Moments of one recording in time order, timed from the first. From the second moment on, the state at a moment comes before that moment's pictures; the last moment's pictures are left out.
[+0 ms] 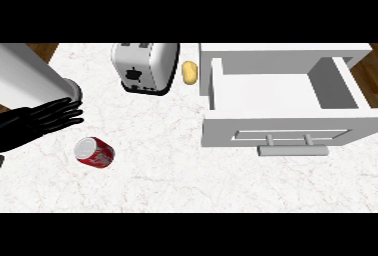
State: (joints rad) left arm -0.37 0.65 0.00 -1.03 0.86 -1.18 0.24; right arm 0.46 -0.16 -0.51 -2.13 -0.43 0.34 0.03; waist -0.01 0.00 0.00
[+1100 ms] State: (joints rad) left arm -0.39 0.47 0.21 -0.80 0.06 -1.08 -0.19; right arm 0.44 -0.12 -0.59 -2.15 -0.46 0.42 0.08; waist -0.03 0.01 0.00
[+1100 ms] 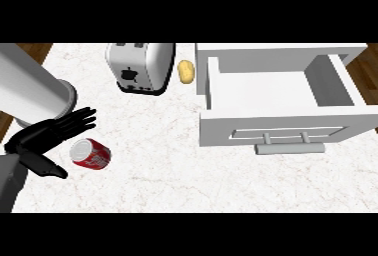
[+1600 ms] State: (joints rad) left arm -0.41 0.47 0.13 -0.65 -0.08 -0.96 -0.36; right arm 0.42 -0.15 -0.61 -2.14 -0.48 0.43 0.10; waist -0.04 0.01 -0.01
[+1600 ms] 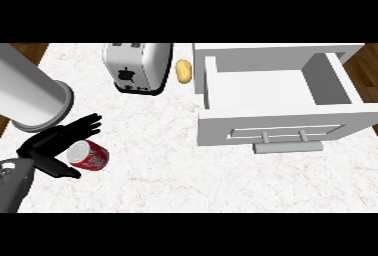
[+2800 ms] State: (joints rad) left arm -0.49 0.38 -0.02 -0.47 -0.07 -0.92 -0.42; right arm 0.48 -0.10 -0.62 -2.20 -0.53 0.46 0.15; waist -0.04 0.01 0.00
